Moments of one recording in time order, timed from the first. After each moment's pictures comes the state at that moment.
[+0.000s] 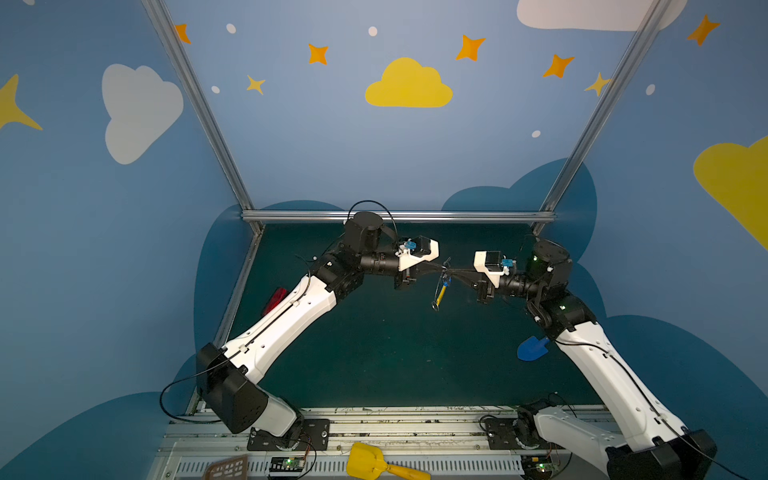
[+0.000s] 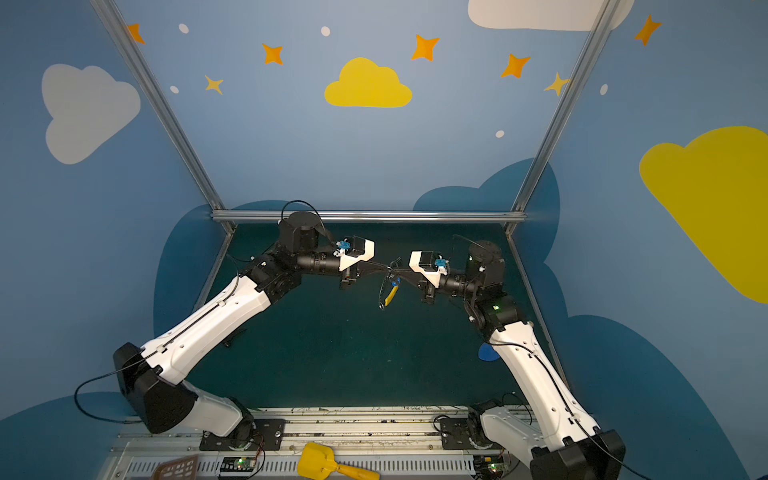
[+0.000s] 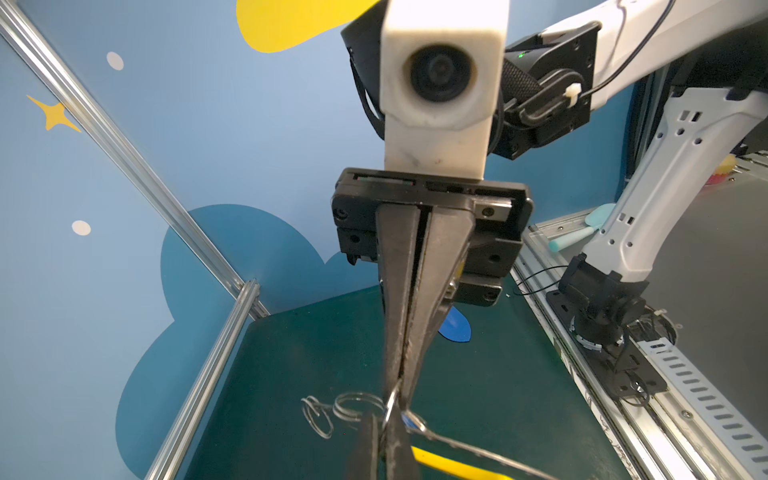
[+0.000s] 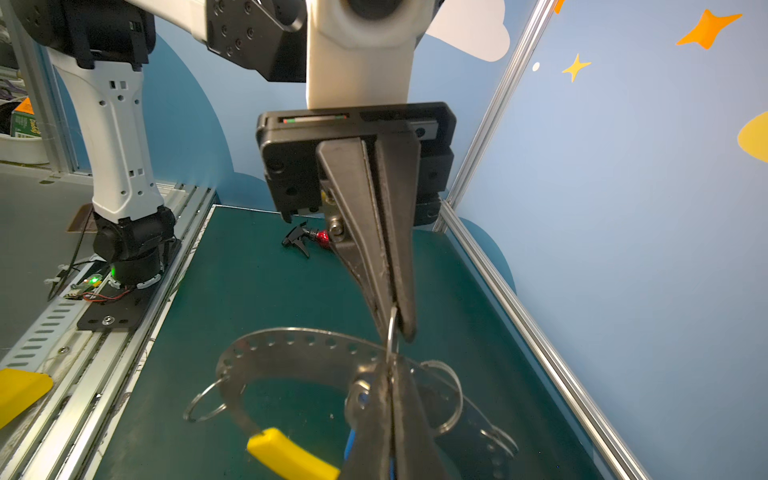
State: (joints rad) left arm -0.65 1.50 1.51 -0.30 0.81 0.56; right arm 0.35 1.07 1.05 -0.15 -1.00 -0.48
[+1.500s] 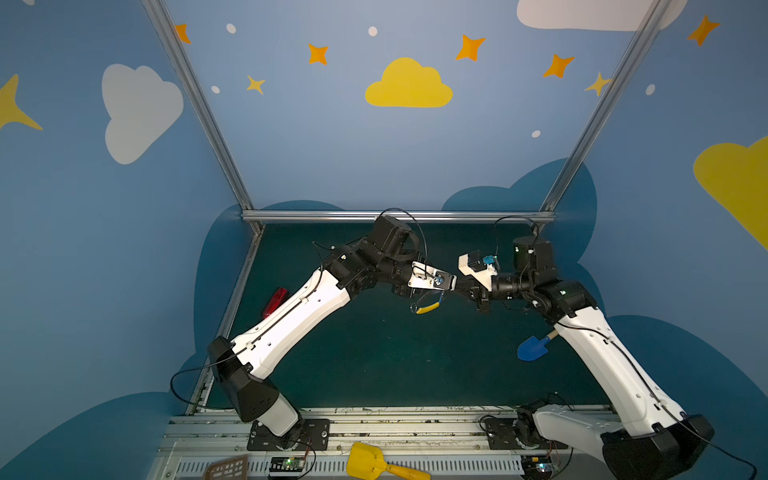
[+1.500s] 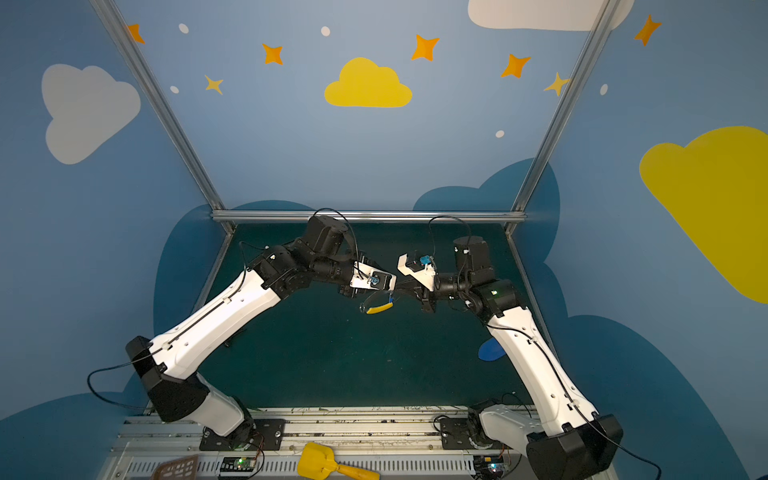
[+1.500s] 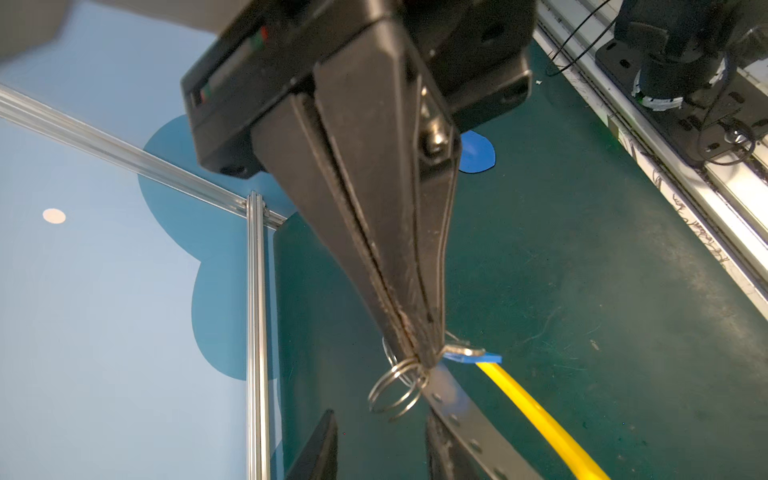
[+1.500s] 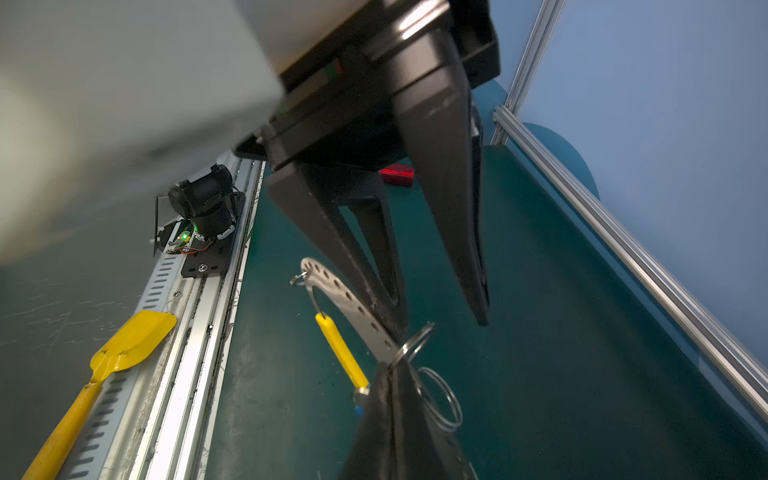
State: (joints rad) left arm -0.77 1.58 1.74 -0.80 0.39 1.10; right arm 0.38 1.16 1.21 -0.67 -0.95 -0.64
